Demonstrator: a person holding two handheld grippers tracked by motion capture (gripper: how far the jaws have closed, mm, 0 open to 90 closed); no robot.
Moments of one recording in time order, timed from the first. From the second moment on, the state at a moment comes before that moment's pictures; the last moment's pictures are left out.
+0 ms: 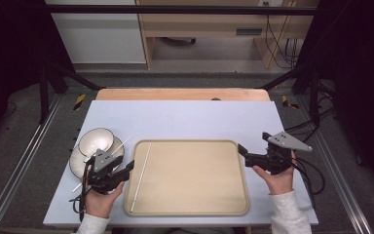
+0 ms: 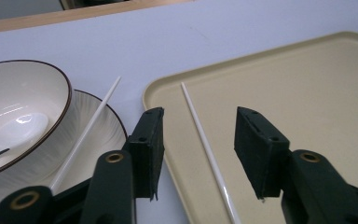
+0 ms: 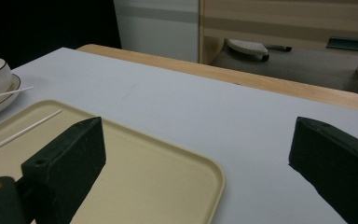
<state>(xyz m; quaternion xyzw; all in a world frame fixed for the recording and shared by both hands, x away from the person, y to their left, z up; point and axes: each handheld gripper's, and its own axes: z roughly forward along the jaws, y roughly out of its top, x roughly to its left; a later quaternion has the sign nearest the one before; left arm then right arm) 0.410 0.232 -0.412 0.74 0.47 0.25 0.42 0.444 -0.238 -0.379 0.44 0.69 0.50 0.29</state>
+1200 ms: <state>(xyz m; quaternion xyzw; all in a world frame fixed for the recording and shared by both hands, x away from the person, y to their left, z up) 0.404 0.314 -0.446 0.75 0.48 0.26 0.35 0.449 -0.232 -0.388 0.45 0.70 0.48 0.28</state>
